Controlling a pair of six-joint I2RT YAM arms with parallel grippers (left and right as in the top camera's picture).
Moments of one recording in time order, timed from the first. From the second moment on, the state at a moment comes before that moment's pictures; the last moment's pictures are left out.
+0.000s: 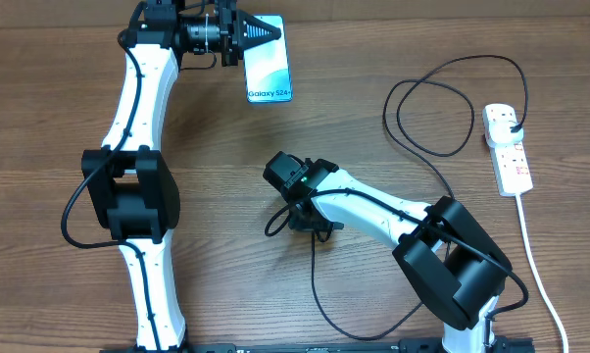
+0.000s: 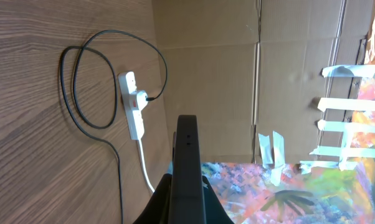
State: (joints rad) left arm -0.04 2.36 2.22 -0.61 1.39 -0.72; right arm 0.80 1.99 1.31 -0.87 0.10 0.83
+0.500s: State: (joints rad) left arm -0.04 2.36 2.22 -0.61 1.39 -0.72; right arm 0.80 1.99 1.31 -0.86 0.10 0.84
